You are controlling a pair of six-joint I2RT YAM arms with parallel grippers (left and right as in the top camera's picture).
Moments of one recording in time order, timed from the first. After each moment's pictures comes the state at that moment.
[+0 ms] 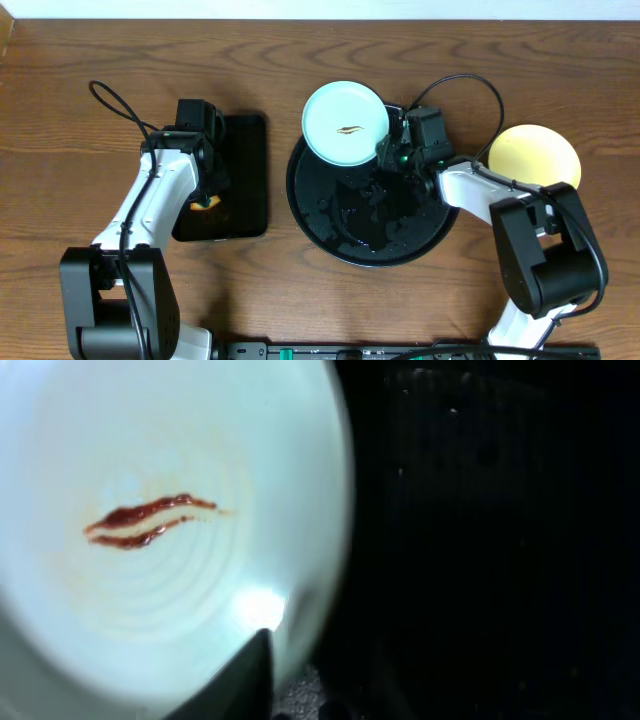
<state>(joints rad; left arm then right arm) -0.02 1.65 1.09 -0.86 -0.22 -0.41 0.33 1.92 0.96 0.08 -0.17 0.56</state>
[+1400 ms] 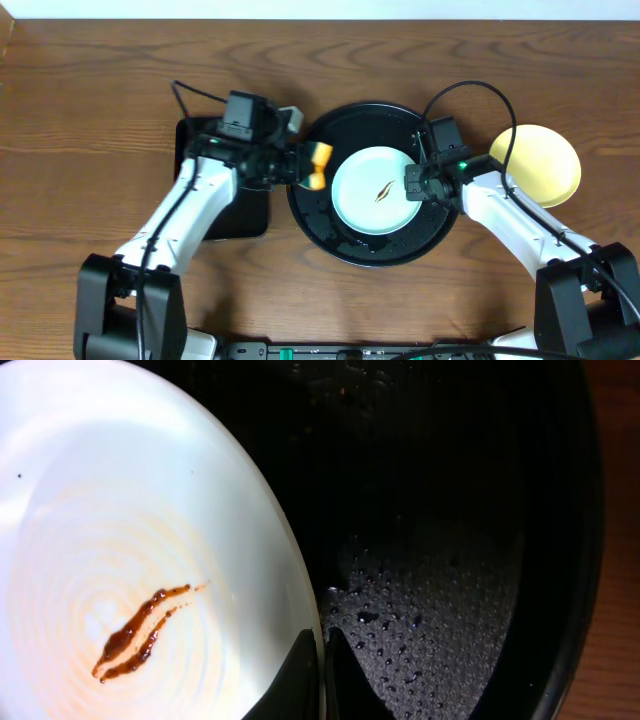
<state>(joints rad) -0.28 1.62 1.09 -0.58 0.58 -0.29 0.35 1.64 0.97 -0.53 0.04 0.28</state>
